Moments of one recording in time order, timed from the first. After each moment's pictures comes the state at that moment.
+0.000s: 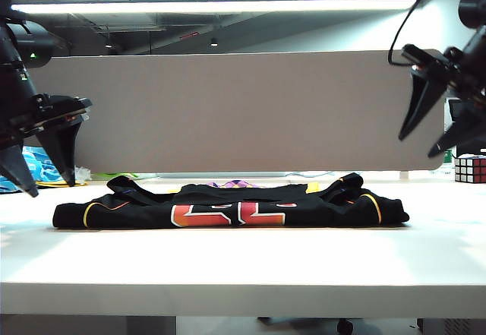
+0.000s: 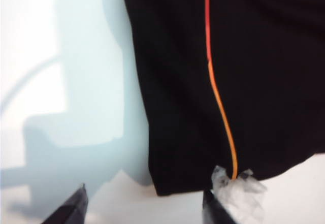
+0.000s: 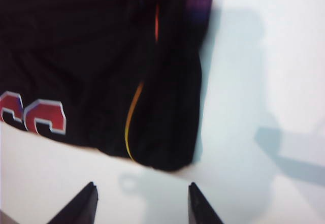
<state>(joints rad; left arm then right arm) -0.02 1.79 1.32 -0.79 0.29 0.05 -0.04 1.69 1.28 -0.73 -0.52 0.13</state>
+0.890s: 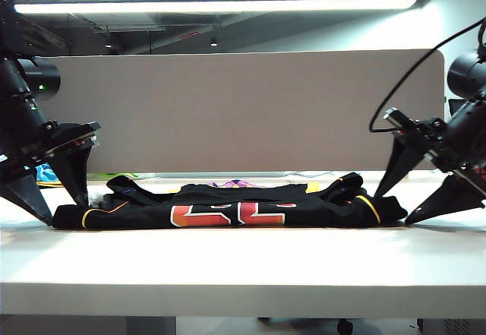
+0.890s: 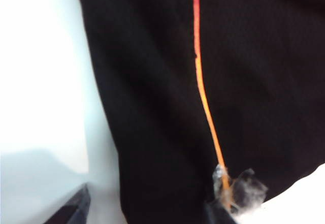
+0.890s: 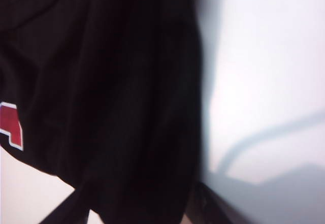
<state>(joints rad) -0.03 1.90 1.33 -0.76 0.39 0.07 0.01 1.81 1.07 -0.38 -0.61 0.24</state>
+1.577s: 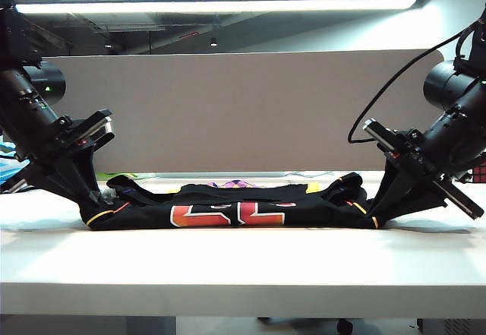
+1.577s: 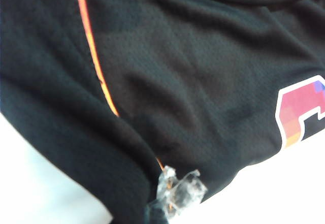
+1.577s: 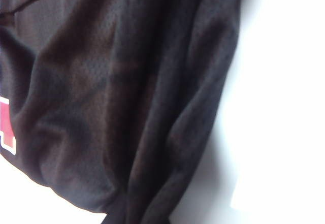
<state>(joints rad) -0.04 1.92 1.32 -0.71 0.60 0.07 0.07 1.86 1.08 -0.33 -0.61 0.26</state>
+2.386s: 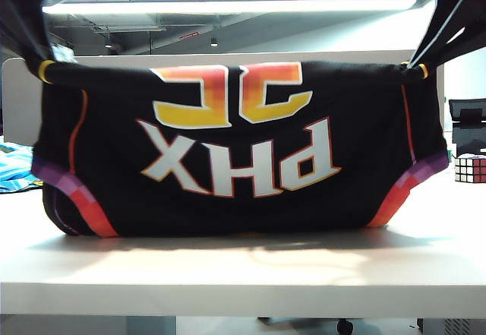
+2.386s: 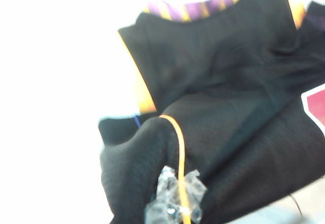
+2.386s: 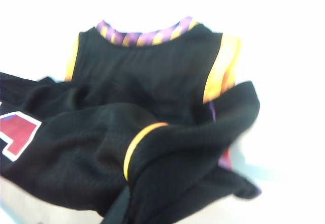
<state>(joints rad) -0.11 1.37 1.32 -1.03 0.38 0.12 0.07 1.24 1.07 -0.70 -0.52 0.16</state>
